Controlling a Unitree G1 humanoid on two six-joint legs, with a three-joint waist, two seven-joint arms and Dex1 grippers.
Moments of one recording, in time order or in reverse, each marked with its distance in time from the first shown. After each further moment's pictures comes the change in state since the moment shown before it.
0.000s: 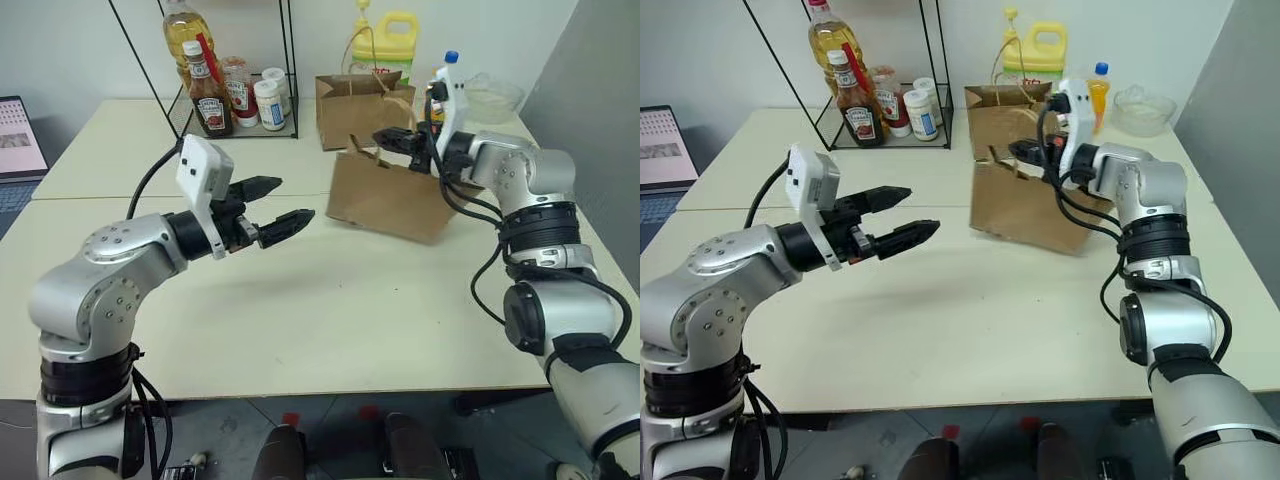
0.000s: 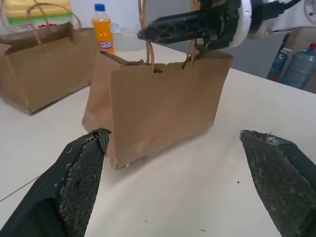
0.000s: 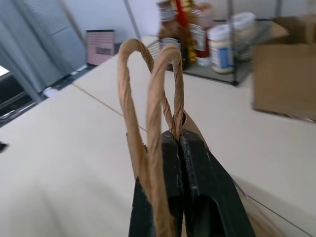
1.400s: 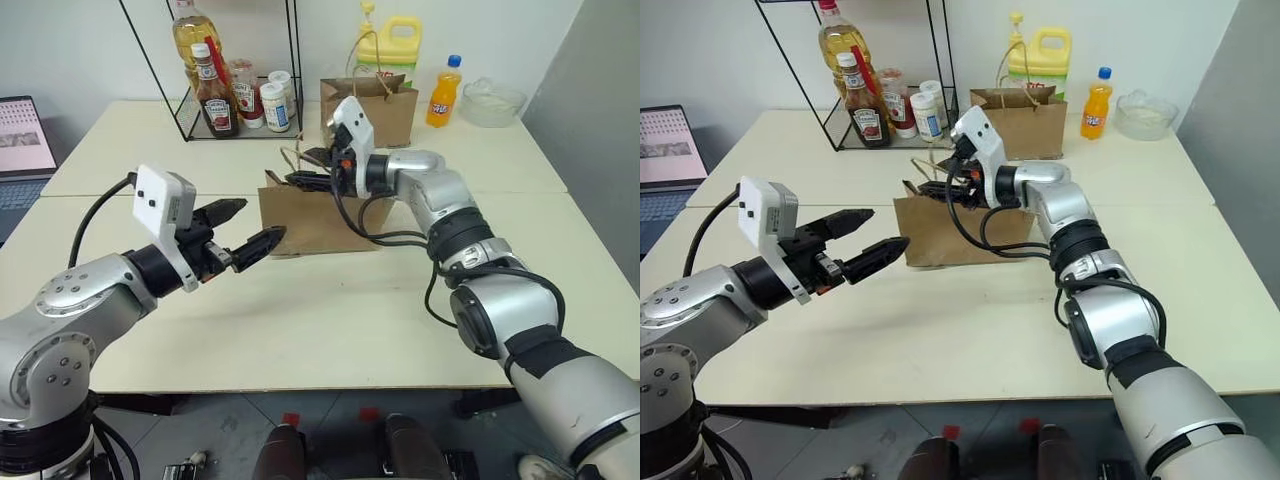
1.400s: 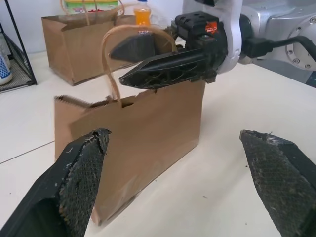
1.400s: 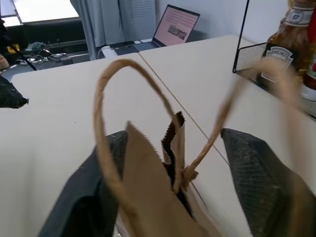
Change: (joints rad) left arm 0.195 0.074 0.133 -0.159 -0.209 0.042 0.196; right arm -0.081 0.170 0.145 0.336 -0.201 -0.521 0.172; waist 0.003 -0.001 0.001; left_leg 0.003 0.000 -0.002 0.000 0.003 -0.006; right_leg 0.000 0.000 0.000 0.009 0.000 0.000
